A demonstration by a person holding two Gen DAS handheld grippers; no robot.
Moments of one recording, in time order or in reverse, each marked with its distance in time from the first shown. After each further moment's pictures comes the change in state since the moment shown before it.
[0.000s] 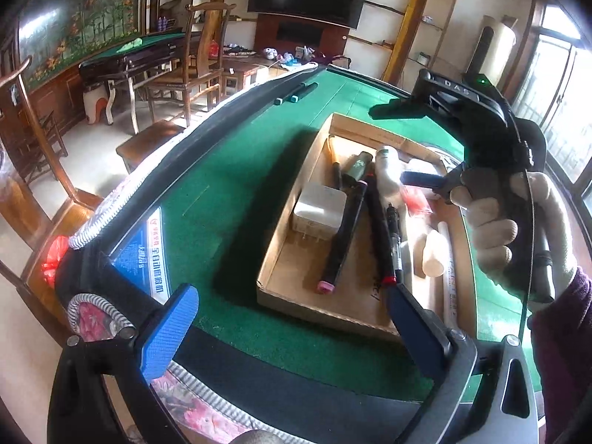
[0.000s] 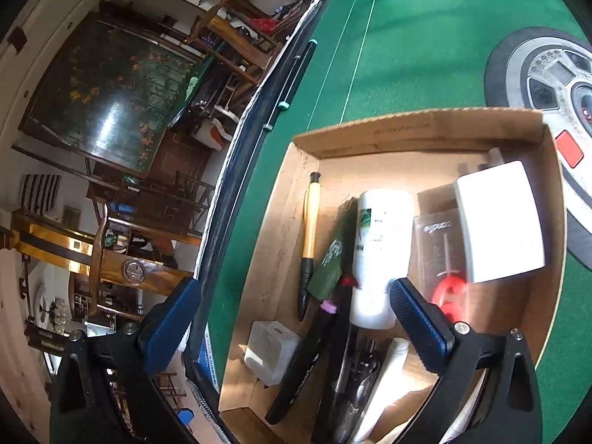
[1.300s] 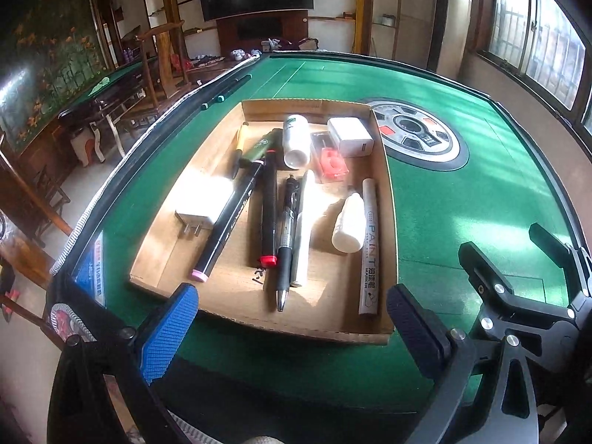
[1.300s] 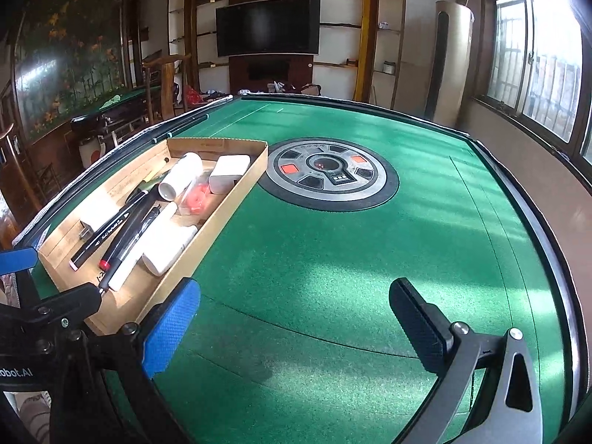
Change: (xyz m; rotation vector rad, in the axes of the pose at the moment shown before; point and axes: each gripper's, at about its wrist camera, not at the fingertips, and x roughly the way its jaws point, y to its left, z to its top) left arm 0.011 -0.127 -0.022 0.207 0.045 0.076; right arm -0.151 -0.038 -0.192 -0.387 -0.495 -0.750
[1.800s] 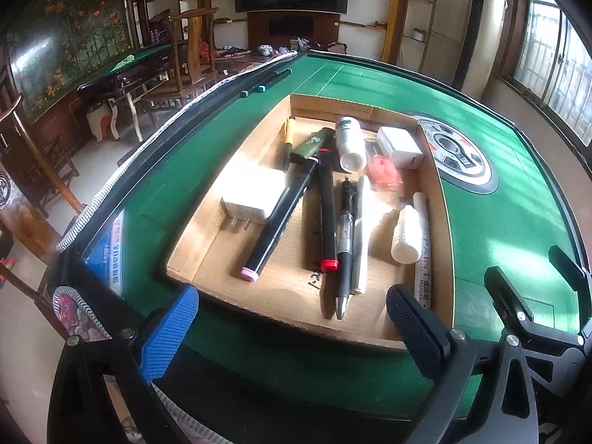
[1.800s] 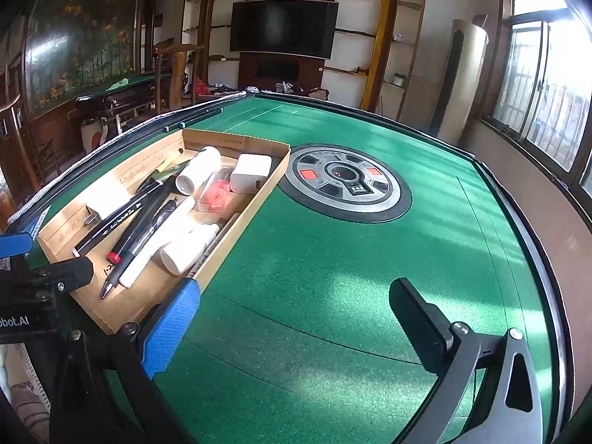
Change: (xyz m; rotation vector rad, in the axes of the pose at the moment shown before) left arm 0.011 0.050 -0.002 -0.119 -0.012 0.016; right arm -0.001 0.038 0.003 -0.094 -0.006 -0.026
